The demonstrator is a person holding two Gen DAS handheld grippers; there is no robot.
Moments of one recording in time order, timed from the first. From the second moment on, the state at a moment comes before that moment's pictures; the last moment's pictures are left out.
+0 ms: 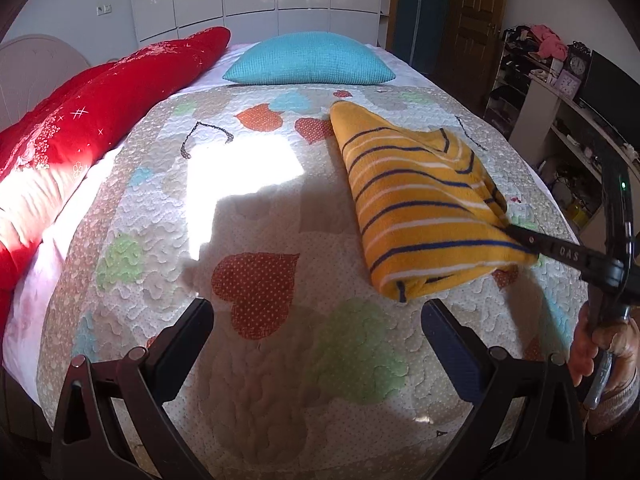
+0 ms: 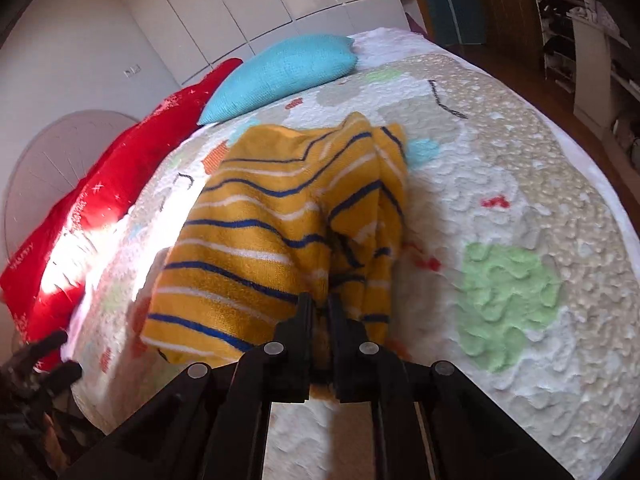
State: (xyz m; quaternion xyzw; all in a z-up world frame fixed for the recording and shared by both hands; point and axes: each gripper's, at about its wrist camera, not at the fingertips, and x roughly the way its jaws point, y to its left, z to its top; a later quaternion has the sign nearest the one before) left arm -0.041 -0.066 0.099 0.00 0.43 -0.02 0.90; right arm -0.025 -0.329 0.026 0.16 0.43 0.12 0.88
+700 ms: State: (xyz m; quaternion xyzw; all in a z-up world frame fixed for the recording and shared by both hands) left arm 0.064 -0.133 0.023 0.00 0.50 -0.08 0.86; right arm 0.039 -0.375 0.055 0.20 0.38 0.08 0.90
